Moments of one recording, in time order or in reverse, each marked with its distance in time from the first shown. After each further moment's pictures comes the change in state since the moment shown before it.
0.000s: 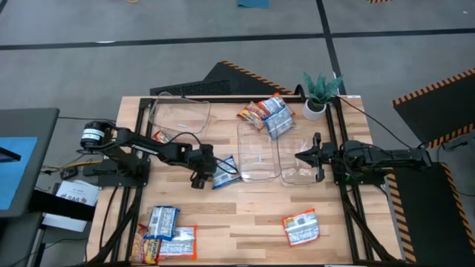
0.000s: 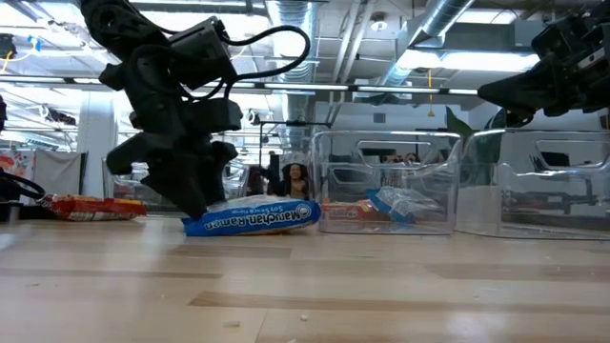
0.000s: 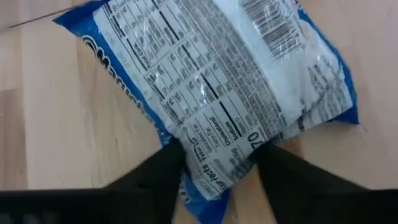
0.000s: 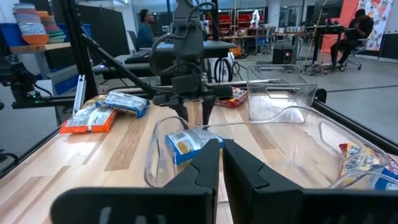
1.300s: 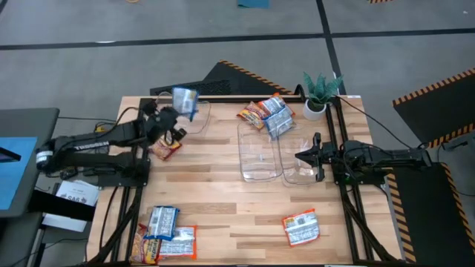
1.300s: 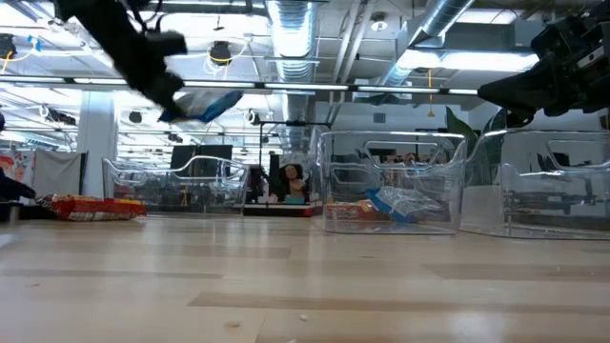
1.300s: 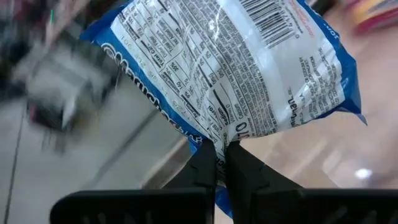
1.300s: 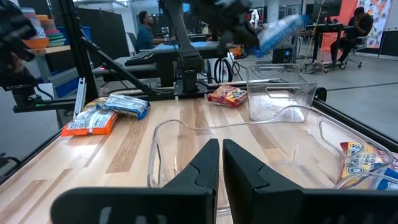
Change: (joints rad) left arm 0.324 -0.710 -0.004 -0.283 -0.780 -0.186; right arm 0.000 0.000 0.000 0.008 0.000 0.018
